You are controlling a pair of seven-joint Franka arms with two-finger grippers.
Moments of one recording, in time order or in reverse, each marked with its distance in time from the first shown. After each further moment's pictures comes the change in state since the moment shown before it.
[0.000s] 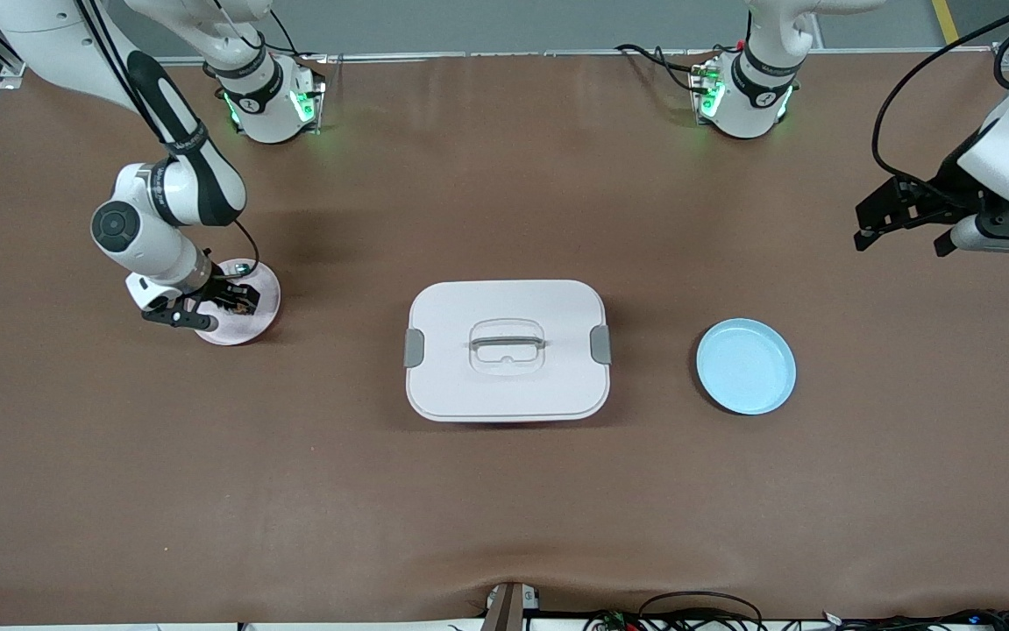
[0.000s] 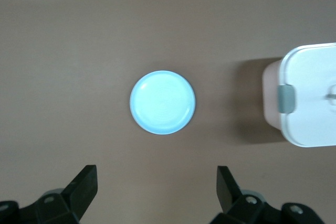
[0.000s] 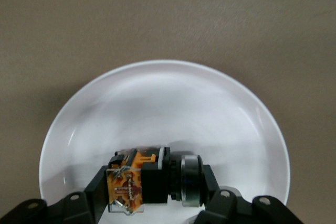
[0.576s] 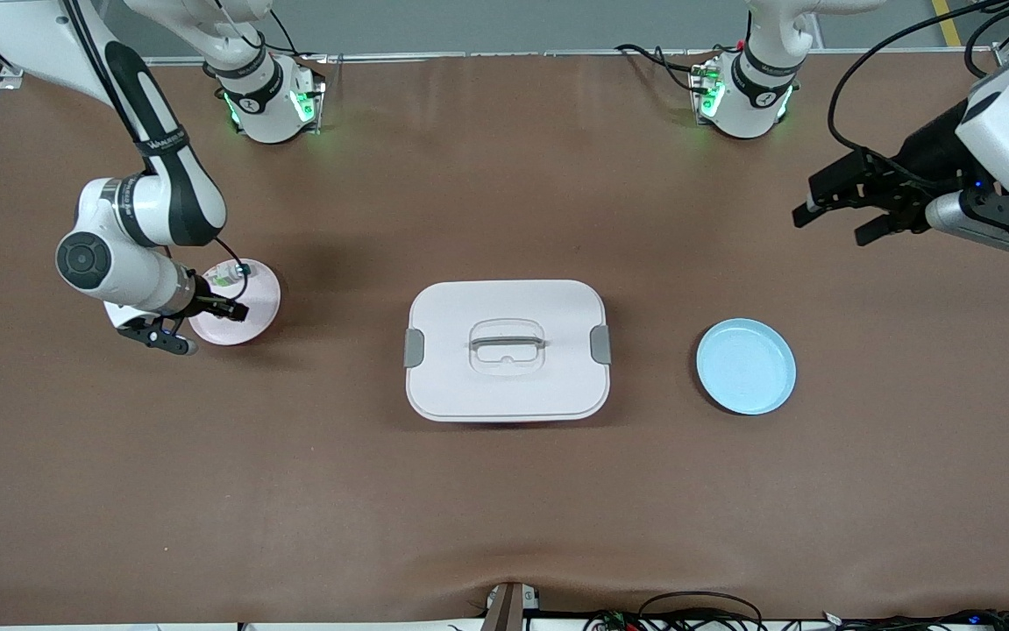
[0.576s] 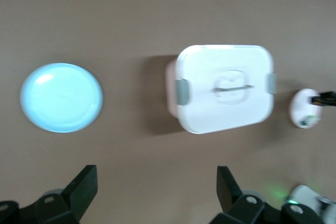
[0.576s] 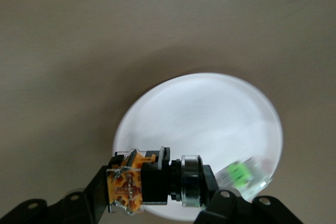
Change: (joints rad) left arm -0.003 0.004 -0.003 0.002 -0.382 -0.010 -0.002; right arm 0.053 -0.015 0.035 0.278 0.071 -0.452 0.258
